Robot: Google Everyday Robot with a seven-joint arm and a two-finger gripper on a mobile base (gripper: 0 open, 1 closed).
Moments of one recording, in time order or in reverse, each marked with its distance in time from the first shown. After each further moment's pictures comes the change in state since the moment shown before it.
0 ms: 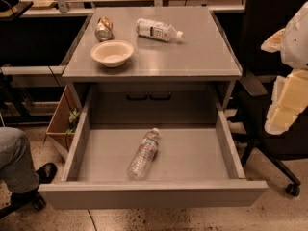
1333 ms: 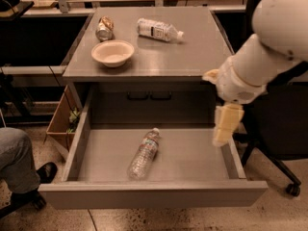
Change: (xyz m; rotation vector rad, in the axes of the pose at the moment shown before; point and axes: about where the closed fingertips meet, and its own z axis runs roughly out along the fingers) arm -0.050 -0.010 0.141 -0.077 -0.126 -0.215
